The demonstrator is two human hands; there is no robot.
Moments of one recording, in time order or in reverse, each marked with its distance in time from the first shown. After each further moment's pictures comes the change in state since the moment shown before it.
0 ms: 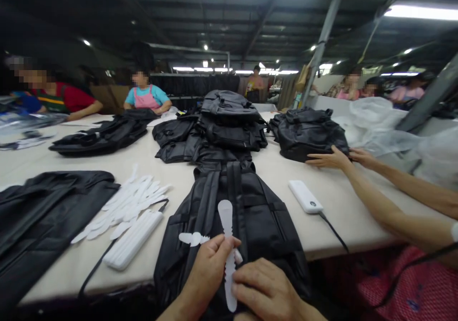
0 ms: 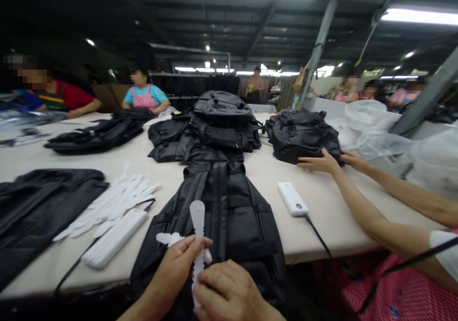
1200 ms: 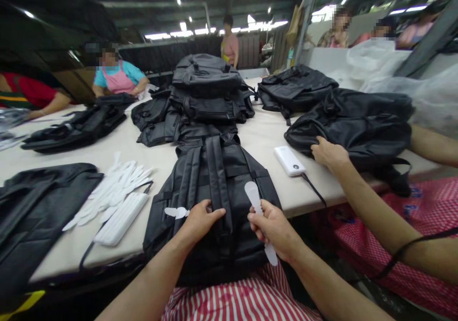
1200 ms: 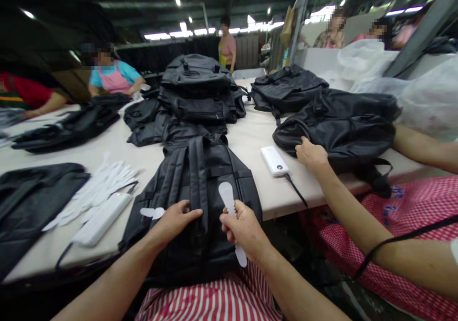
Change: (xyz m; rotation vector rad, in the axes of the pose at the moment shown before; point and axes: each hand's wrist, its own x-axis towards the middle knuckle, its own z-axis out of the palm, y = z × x) left_hand 0.048 -0.020 0.019 0.675 0.082 -0.056; right_hand -0.042 0.032 -0.029 1.041 0.200 1.520
